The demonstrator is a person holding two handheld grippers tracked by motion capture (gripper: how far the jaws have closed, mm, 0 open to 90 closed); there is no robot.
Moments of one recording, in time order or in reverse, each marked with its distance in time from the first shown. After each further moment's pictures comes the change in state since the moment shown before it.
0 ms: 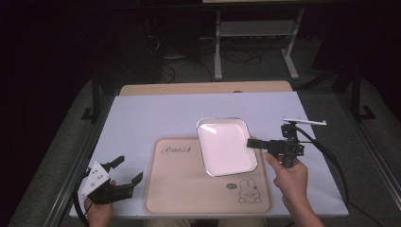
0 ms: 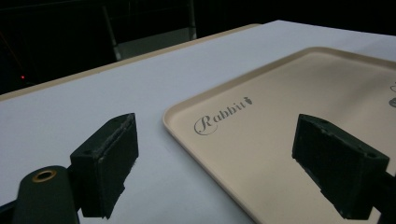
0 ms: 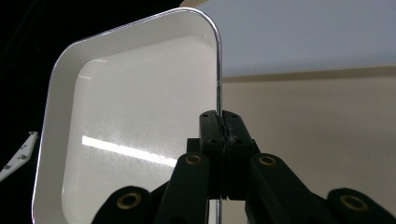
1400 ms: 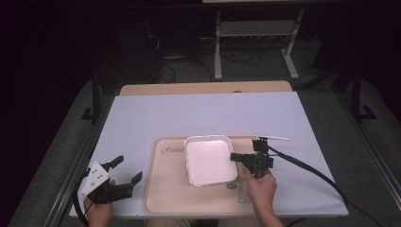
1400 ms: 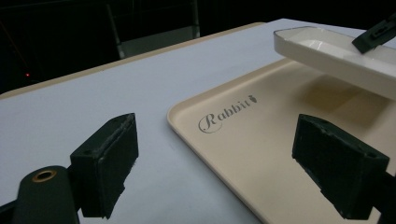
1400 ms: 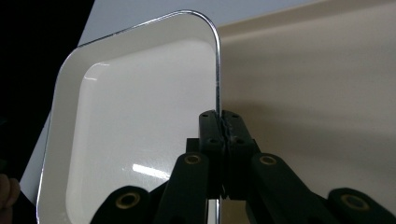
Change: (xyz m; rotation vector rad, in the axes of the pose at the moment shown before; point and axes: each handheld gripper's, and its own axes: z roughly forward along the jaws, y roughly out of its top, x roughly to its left) left arm 0.002 -0.001 0.000 0.008 0.014 -0.001; right arm -0.020 -0.042 0.081 0.034 -0.185 0.019
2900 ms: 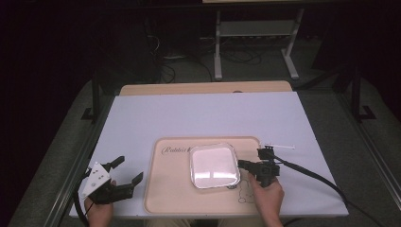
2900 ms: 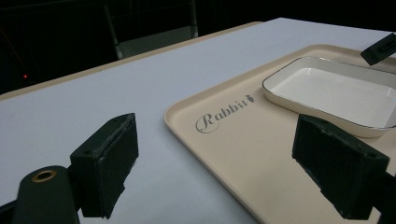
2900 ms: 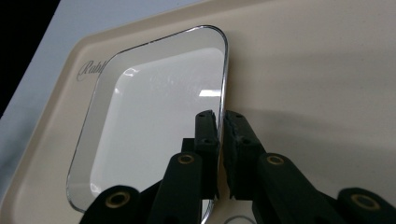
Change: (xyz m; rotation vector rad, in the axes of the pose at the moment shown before) left arm -0.002 0.000 0.001 0.000 -0.007 0.005; right arm -0.020 -0.019 -0.008 -0.013 -0.079 -0.052
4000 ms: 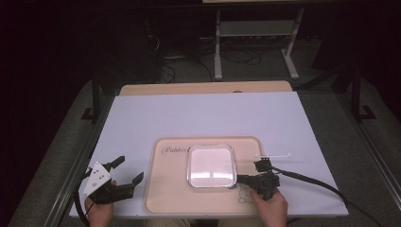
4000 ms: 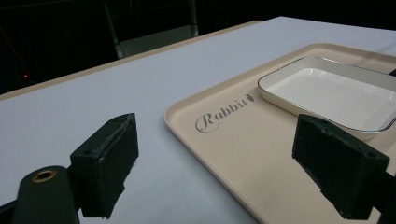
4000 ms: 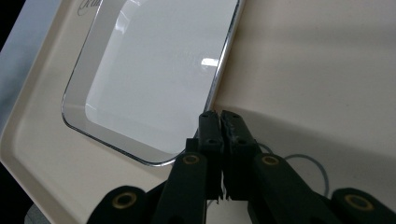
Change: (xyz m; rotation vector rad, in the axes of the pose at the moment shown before) left arm -0.001 0.000 0.001 0.002 0.002 0.003; right arm 0.002 -0.027 -0.004 0.137 0.023 -0.078
